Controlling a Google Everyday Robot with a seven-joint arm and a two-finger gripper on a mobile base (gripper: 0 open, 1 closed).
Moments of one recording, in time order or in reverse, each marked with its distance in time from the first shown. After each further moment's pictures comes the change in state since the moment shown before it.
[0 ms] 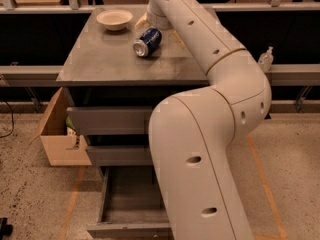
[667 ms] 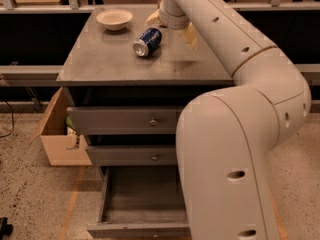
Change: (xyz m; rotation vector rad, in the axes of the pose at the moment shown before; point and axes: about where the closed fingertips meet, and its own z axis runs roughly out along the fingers) arm 0.008 0.037 -0.022 0.036 0.018 0.091
